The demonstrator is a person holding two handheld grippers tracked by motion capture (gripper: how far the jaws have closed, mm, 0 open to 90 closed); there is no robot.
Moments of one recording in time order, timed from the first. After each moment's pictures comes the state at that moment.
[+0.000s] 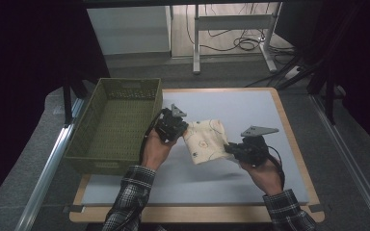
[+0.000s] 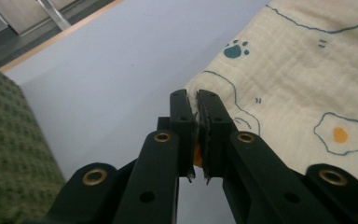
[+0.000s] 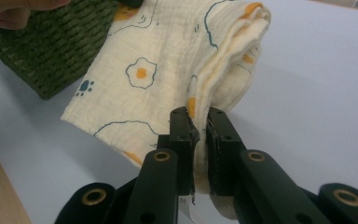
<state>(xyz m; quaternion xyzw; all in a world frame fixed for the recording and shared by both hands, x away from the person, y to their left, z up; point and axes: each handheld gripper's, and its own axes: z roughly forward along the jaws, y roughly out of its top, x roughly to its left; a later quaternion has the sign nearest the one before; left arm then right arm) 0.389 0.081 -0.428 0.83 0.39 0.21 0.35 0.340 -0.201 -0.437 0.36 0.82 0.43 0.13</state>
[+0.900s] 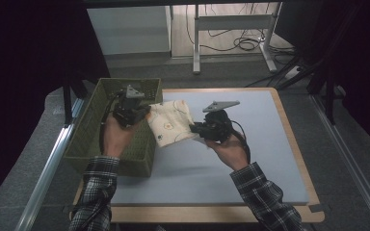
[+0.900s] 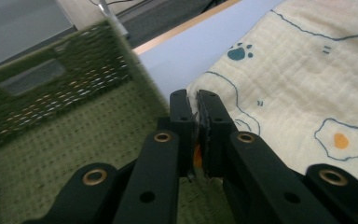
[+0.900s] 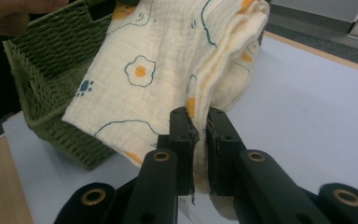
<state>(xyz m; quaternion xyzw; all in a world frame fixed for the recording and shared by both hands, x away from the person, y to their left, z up) 0.385 0.190 -0.374 0.79 0.44 0.26 0.34 0.376 -0.097 -0.390 0.31 0.83 0.45 0.11</state>
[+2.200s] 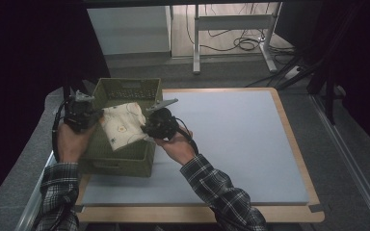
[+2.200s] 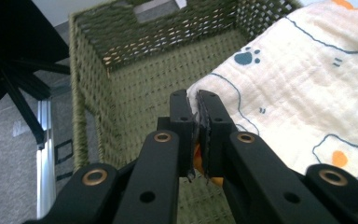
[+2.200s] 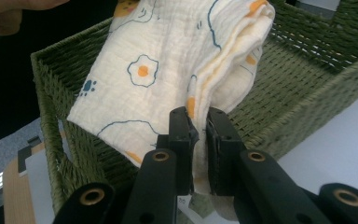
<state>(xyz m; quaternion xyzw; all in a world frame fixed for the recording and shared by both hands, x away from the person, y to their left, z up) 0.364 0.306 -0.389 0.75 0.53 0.29 0.29 0.385 0.043 -0.410 0.27 0.85 0.45 0.08</state>
